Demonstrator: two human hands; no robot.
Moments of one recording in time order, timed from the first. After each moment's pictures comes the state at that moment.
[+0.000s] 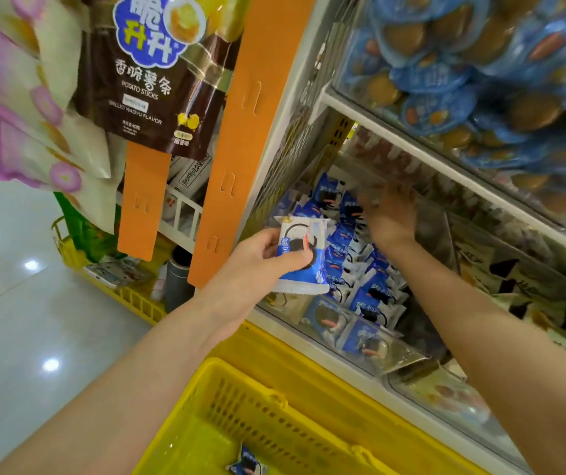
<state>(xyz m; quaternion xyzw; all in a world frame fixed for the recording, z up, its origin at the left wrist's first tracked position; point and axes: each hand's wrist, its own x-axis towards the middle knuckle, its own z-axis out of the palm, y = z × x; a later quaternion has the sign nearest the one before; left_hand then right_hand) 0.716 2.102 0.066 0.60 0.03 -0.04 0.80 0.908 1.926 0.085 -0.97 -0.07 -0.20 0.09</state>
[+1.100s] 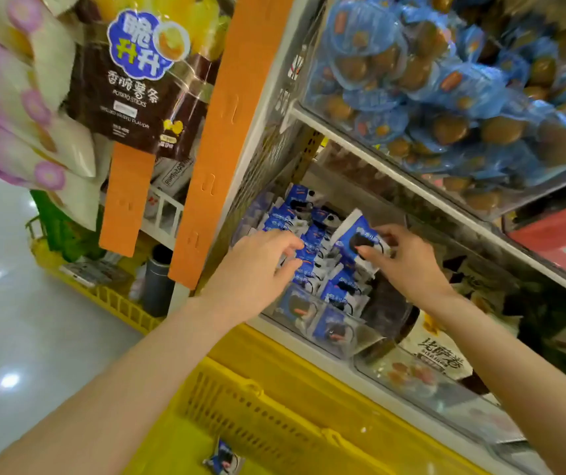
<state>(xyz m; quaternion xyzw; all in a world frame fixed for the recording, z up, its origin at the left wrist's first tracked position) 0.718 2.080 0.063 0.88 -0.12 0.21 0.42 0.792 1.870 0.128 -0.97 -0.10 -0.08 0.20</state>
